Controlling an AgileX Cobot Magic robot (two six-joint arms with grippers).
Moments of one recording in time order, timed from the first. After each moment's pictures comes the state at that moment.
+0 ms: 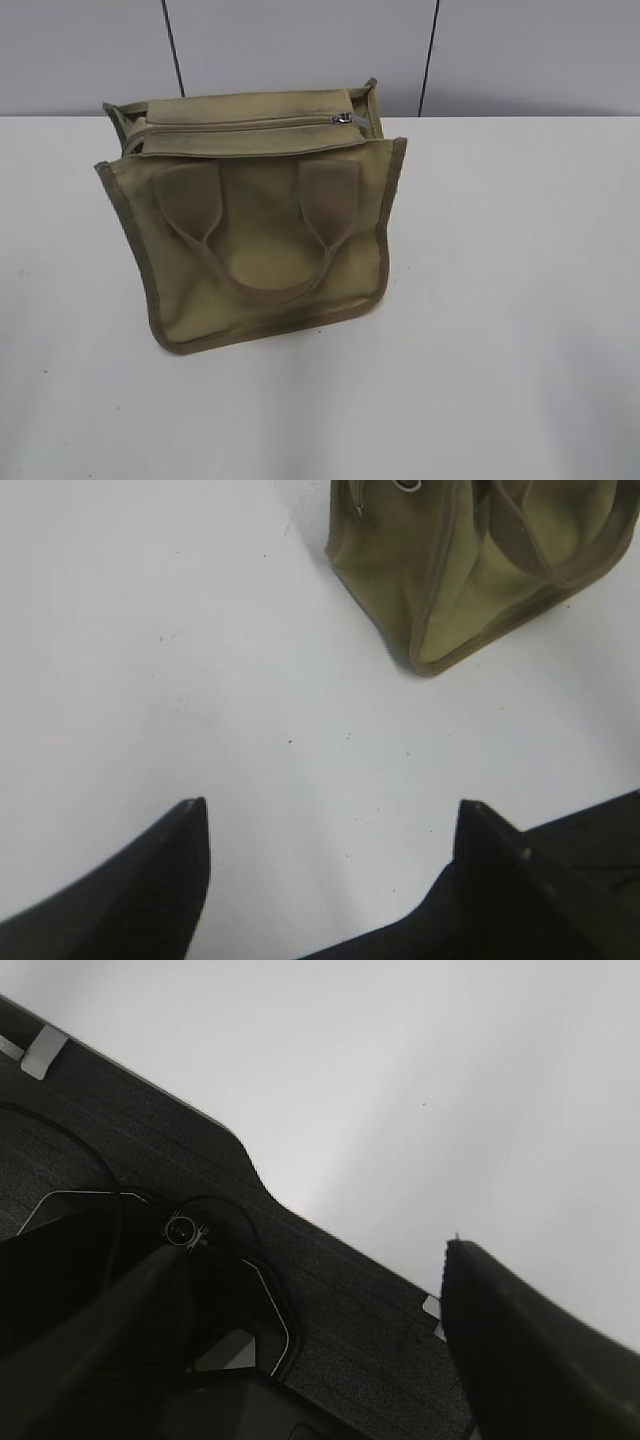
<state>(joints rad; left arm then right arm) -0.37 0.35 -0.56 0.02 1.01 0.01 0.46 0.43 -0.47 0.11 1.10 -0.12</state>
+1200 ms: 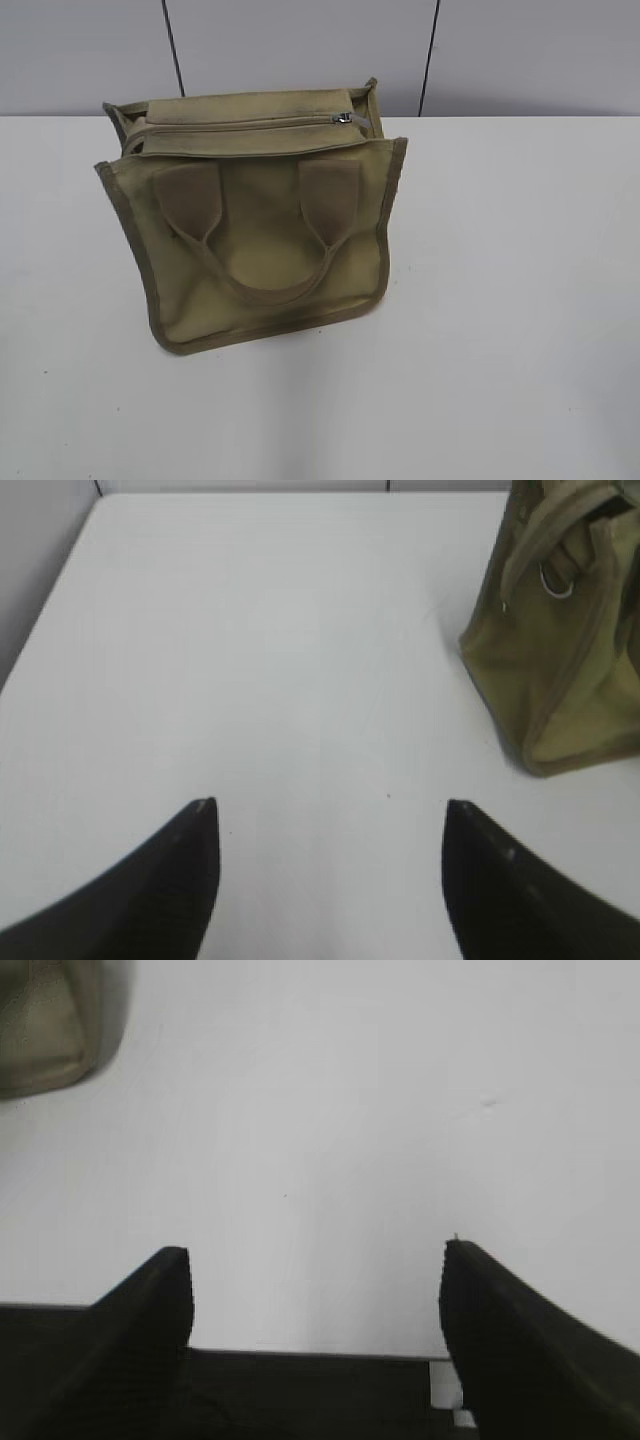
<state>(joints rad) -0.04 0.09 -0.54 -0.02 1.04 0.03 -0.02 0.15 -0.47 0.16 1.09 -0.09</state>
